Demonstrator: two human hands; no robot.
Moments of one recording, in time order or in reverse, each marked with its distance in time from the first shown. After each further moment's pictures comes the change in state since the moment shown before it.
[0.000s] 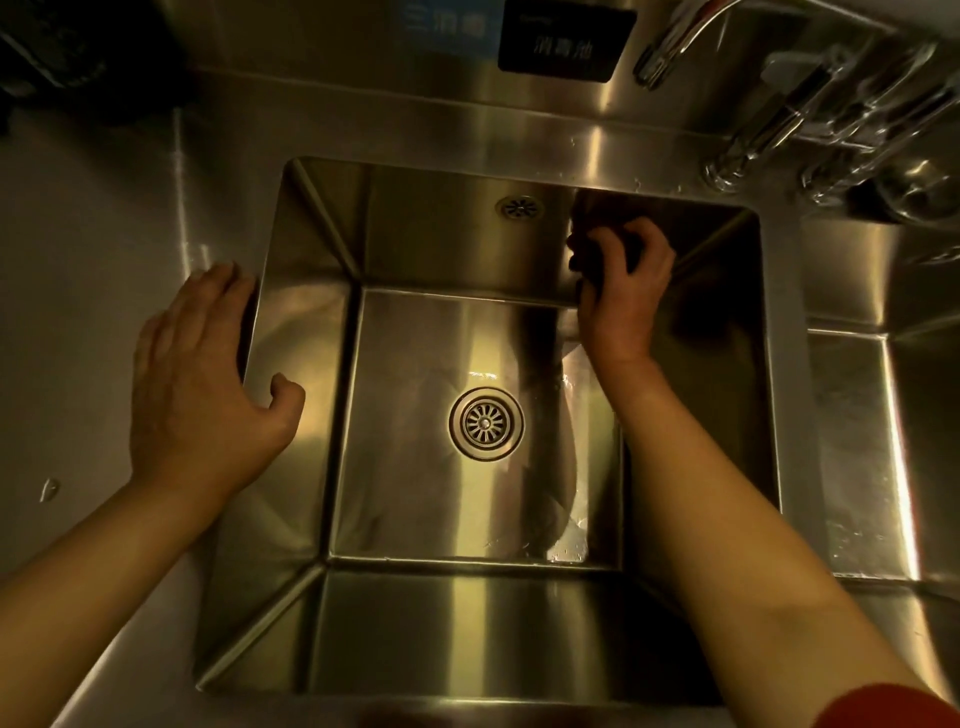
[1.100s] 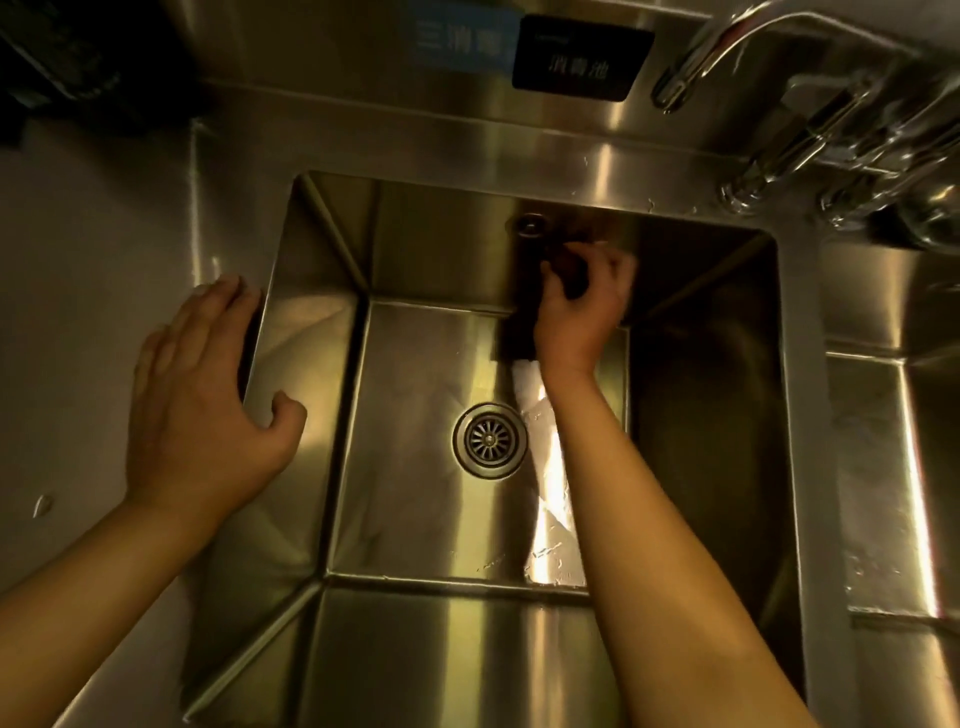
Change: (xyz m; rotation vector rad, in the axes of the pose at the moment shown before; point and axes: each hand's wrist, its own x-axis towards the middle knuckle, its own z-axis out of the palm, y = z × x) left_hand 0.001 -0.003 0.002 -0.029 0.013 0.002; right_hand 0.006 -0.068 0.027 0.469 0.140 0.441
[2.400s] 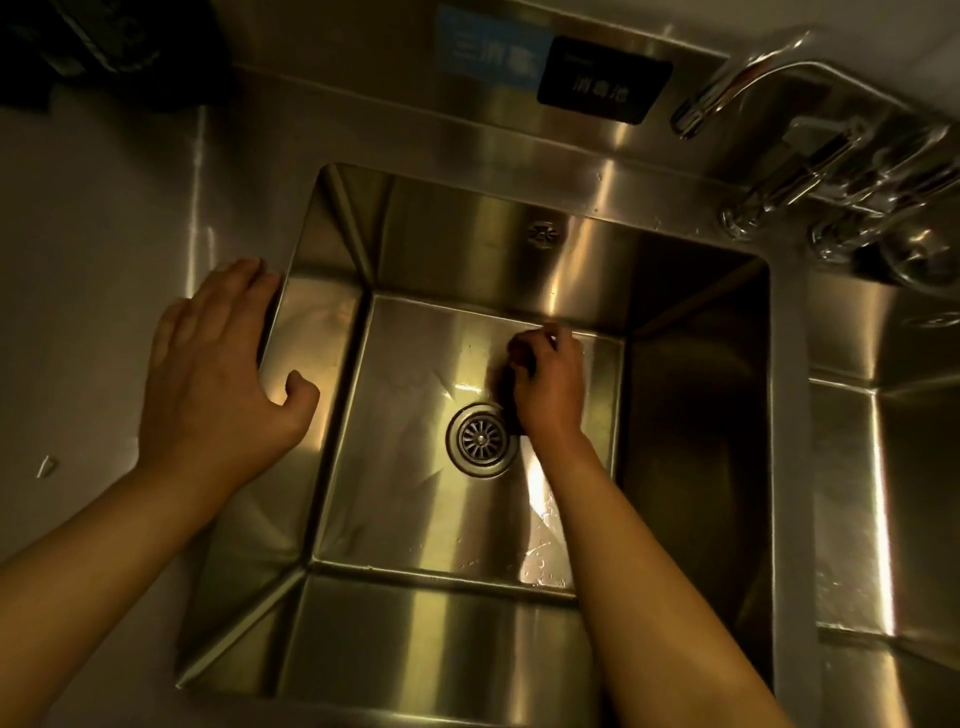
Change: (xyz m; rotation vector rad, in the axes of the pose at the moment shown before) left_hand -0.001 0.003 -0.001 0.039 0.027 0.005; right_hand -0.060 0.042 -0.021 -0.411 -0.527 -0.132
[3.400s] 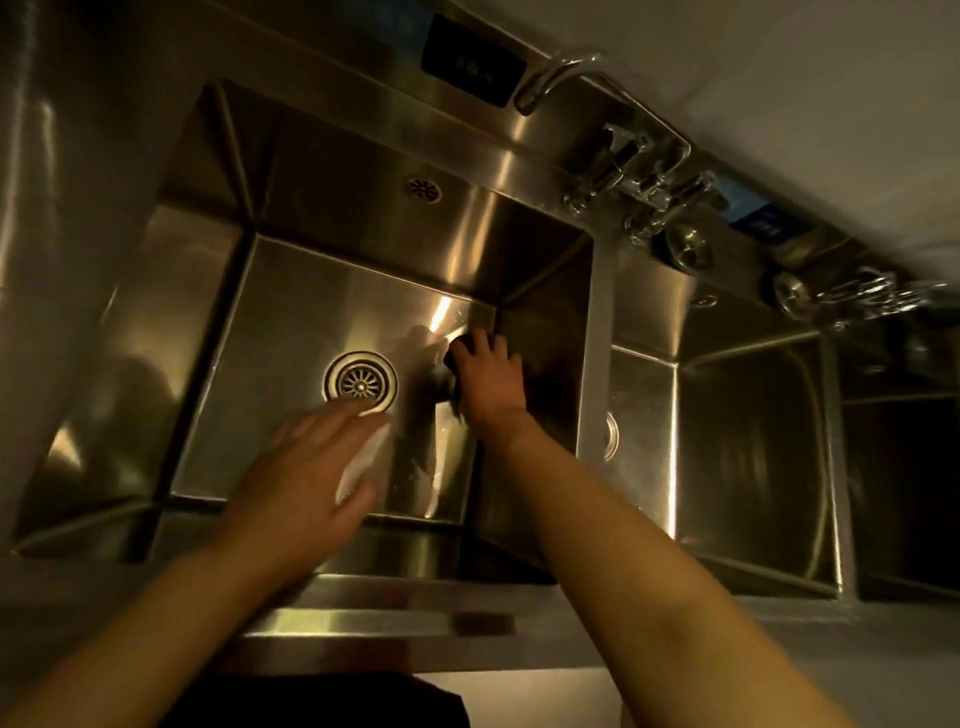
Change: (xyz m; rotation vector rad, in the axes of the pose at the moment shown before) left_hand -0.151 0.134 0.051 -0.441 -0.372 0.186; right_hand -0.057 0.037 -0.107 -0.786 -0.474 -0.165
